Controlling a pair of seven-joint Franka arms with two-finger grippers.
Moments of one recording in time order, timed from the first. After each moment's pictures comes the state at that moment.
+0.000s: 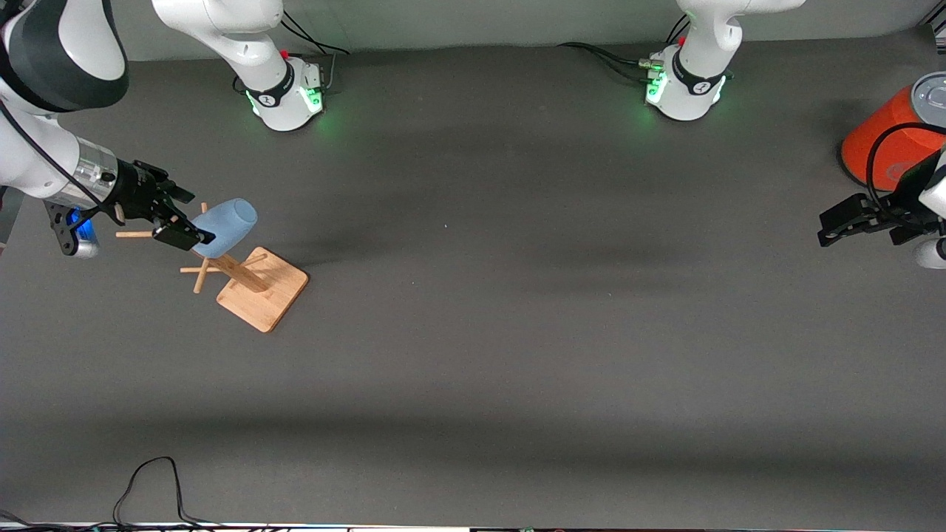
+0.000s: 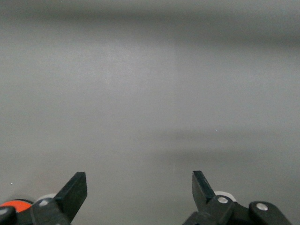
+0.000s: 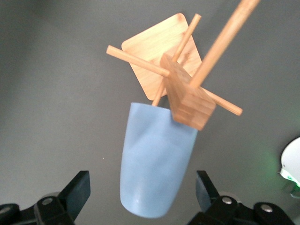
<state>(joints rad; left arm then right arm) -0.01 0.10 -0.02 -1.46 0.00 1.58 -0.04 -0.05 -0.08 0.07 -1.96 0.22 1.76 0.97</state>
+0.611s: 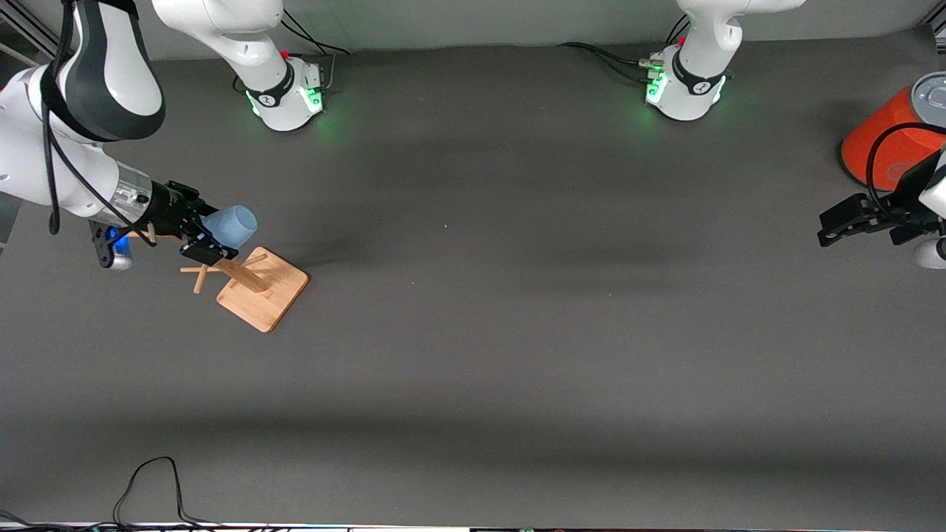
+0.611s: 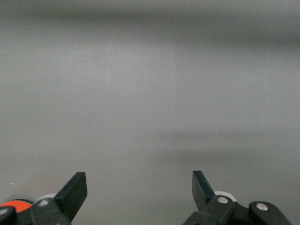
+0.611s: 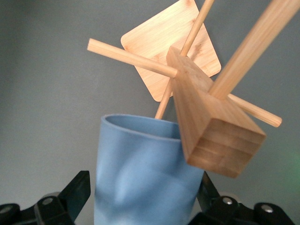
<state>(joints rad) -0.01 0.10 -0.02 -1.46 0.00 1.58 -0.04 -0.04 -0.08 0.07 -2.11 0.28 1.93 0.97</state>
